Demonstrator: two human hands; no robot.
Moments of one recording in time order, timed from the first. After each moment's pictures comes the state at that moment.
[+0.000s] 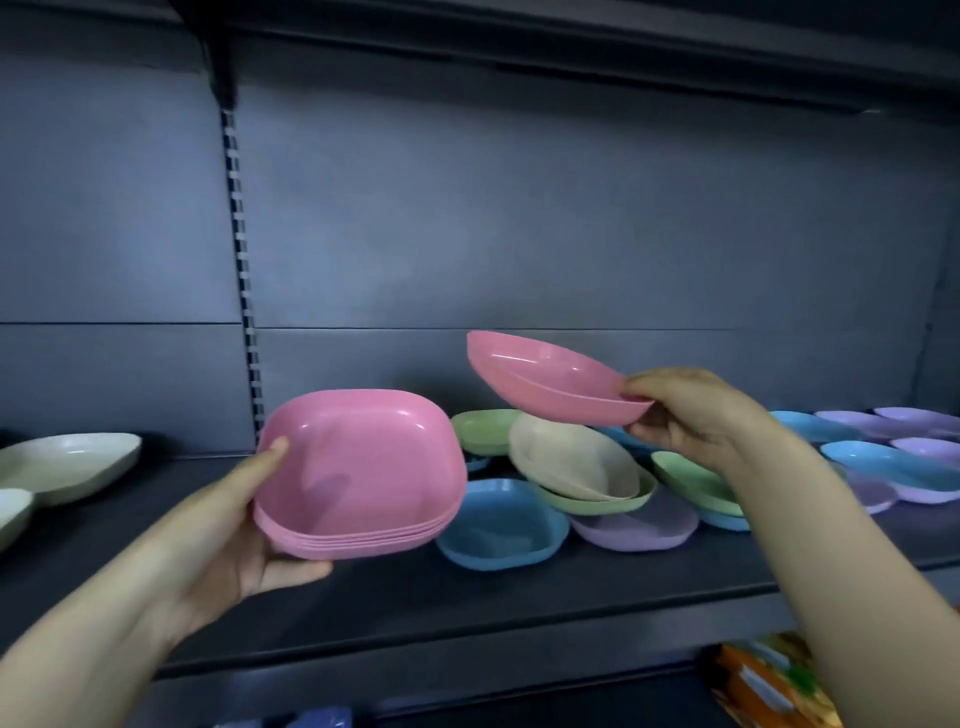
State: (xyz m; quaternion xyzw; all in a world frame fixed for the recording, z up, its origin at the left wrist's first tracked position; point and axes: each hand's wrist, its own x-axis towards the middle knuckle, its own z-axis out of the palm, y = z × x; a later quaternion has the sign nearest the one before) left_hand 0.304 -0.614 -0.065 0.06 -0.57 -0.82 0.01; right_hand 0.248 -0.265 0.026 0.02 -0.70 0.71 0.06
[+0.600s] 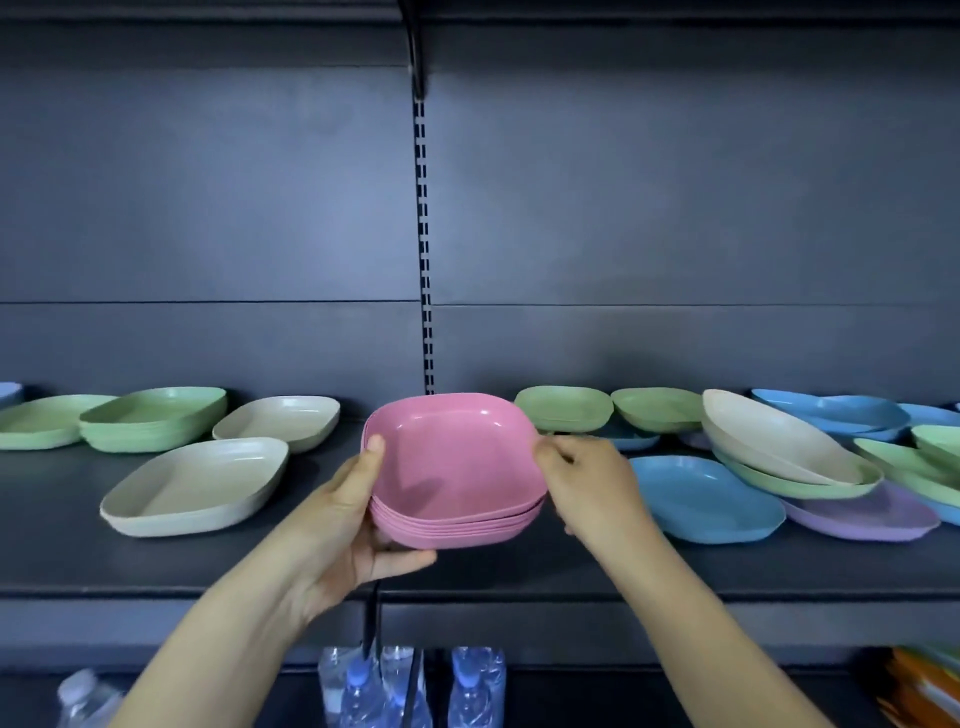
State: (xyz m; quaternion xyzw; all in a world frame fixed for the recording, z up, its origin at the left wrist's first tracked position) left_hand 0.377 -0.699 -0.067 0.10 -0.60 -0.79 0.02; right_hand 0.316 -0.511 -0.052 0.13 -0.88 0.45 0.12
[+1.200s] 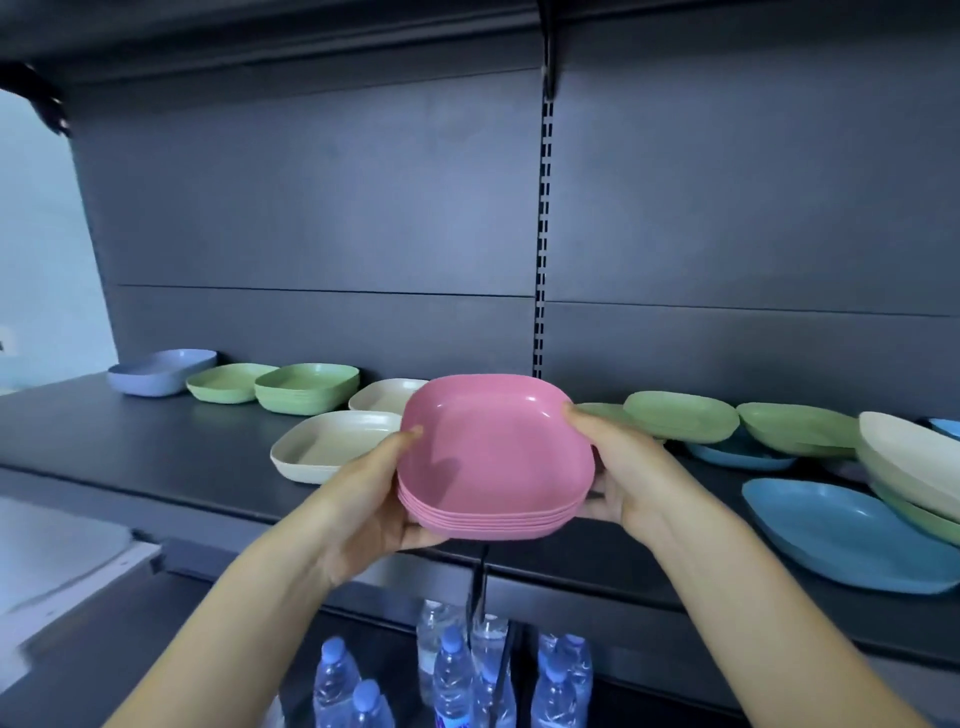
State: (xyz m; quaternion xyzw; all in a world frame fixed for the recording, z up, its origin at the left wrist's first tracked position) left_hand 0.420 -0.732 -0.055 0.15 -0.59 -0.78 0.11; right_hand 0.315 -0.558 -0.037 0.15 -0.66 0.71 -0.19
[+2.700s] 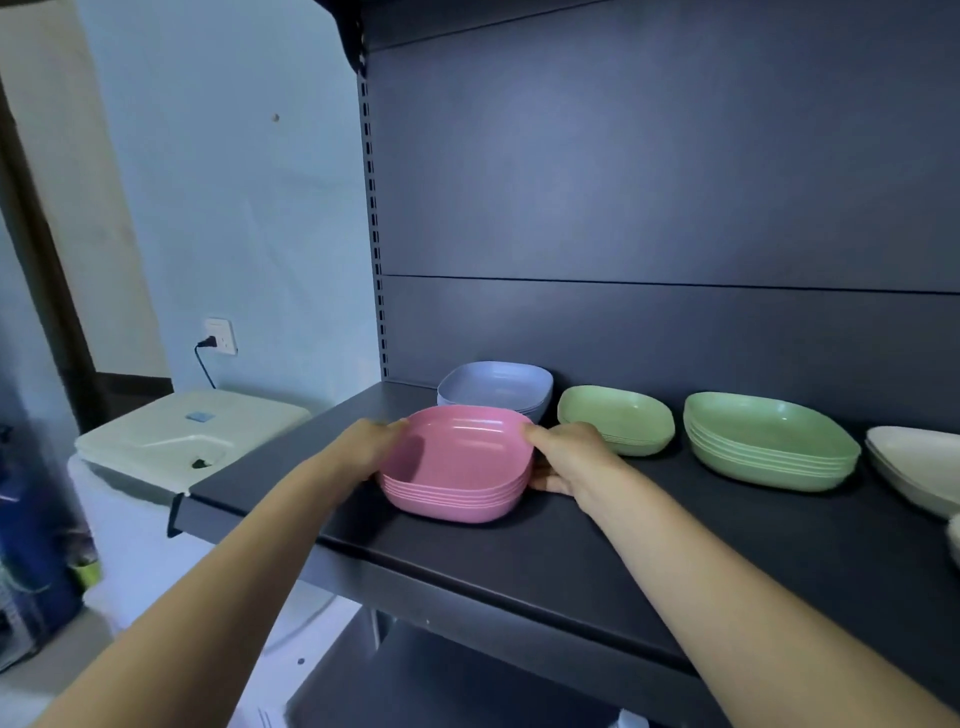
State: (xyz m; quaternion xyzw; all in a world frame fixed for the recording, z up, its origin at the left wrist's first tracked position) left_hand 0.477 -1.383 -0.077 0.35 -0.81 -0.44 0.17; right_hand 0.361 -1.210 -0.078 0.14 -0.71 0.65 -0.23
